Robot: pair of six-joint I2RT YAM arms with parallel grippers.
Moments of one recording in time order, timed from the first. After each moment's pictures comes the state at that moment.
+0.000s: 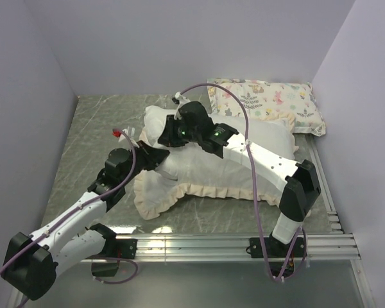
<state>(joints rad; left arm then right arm) -0.50 0.94 0.53 0.25 0.09 -0.87 0.84 1.71 1.57 -0.33 -0.15 0.61</state>
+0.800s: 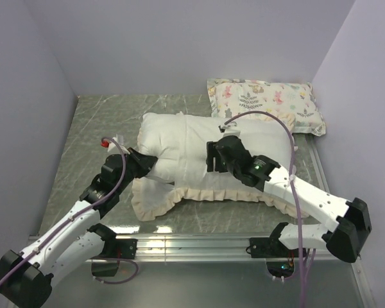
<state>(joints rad) -0.50 0.79 0.51 -0.02 -0.12 -0.94 0.82 1.19 1.01 -0.49 0.37 0.51</state>
